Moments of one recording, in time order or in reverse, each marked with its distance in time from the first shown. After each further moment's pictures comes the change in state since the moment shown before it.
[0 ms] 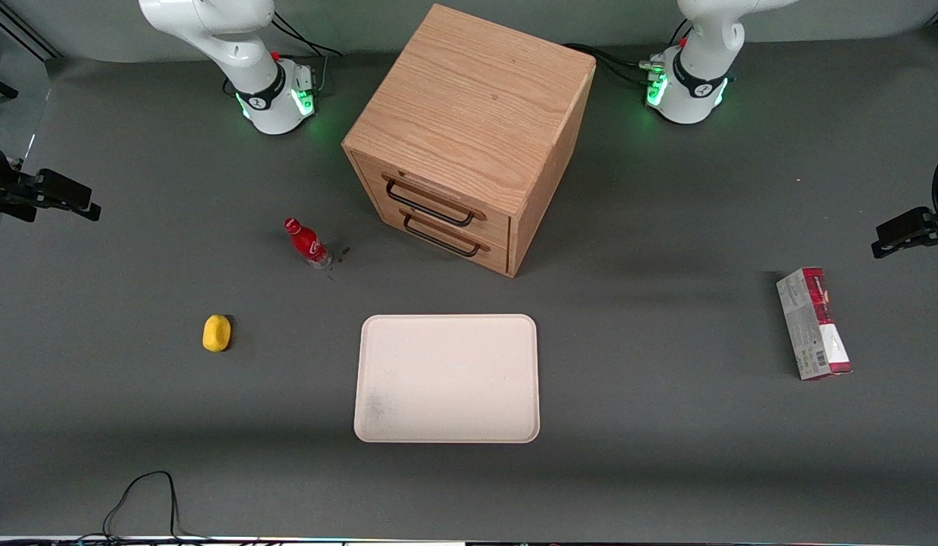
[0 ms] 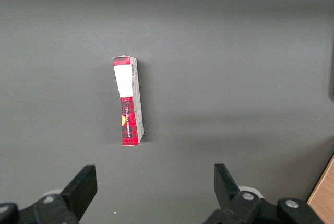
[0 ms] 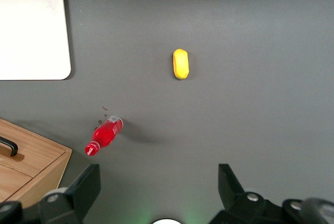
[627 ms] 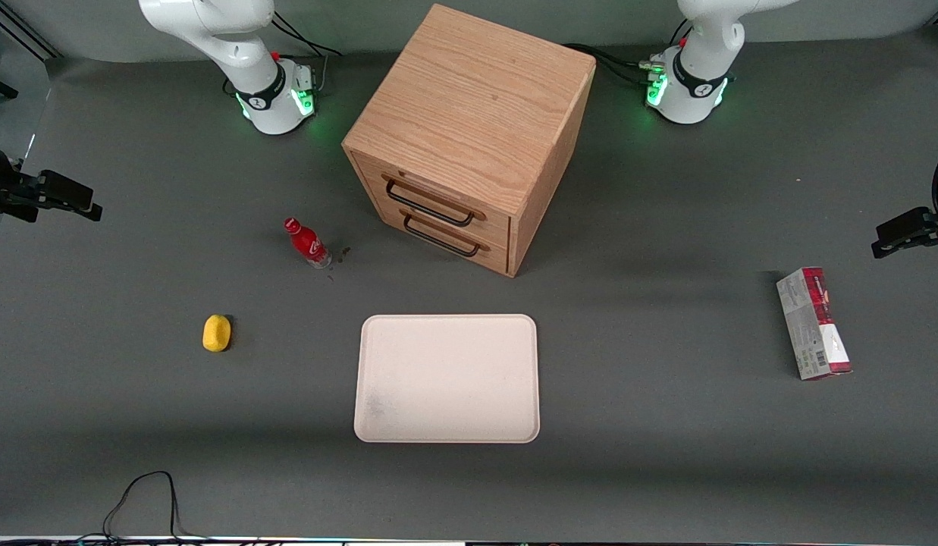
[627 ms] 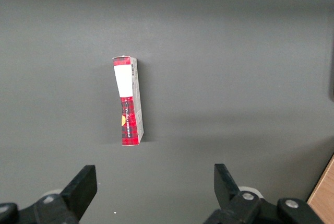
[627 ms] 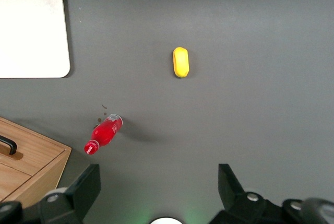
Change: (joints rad) arm 0.005 -0.004 0.000 -0.011 -0.001 -0.001 0.000
